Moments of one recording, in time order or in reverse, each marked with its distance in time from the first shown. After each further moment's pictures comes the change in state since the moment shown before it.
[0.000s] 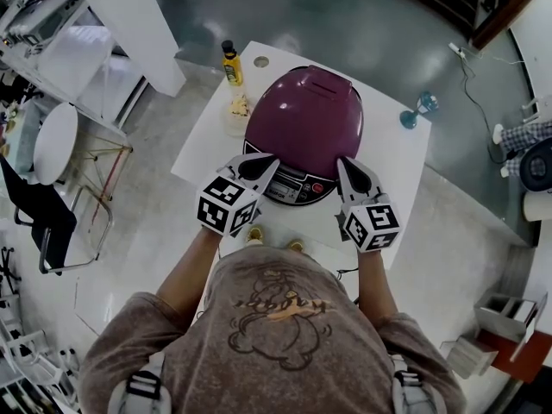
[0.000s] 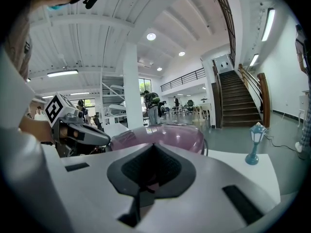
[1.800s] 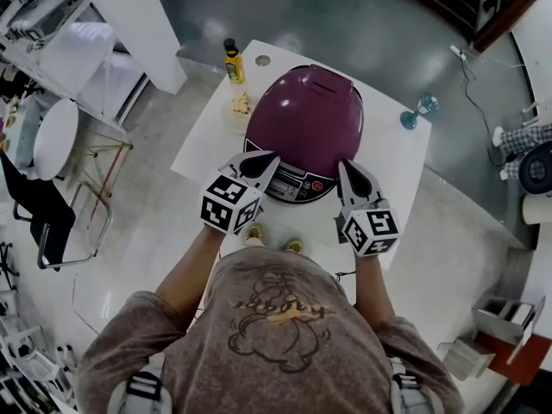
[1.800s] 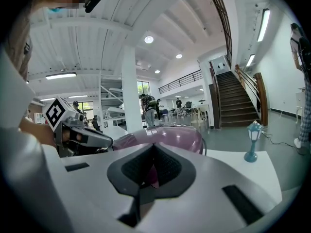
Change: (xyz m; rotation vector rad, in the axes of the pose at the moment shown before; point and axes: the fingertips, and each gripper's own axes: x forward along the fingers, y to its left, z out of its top) left arm 0.002 0.002 -0.001 -0.001 -0.013 0.042; right arm -0.010 0.001 -0.001 0.023 -0.030 -0.016
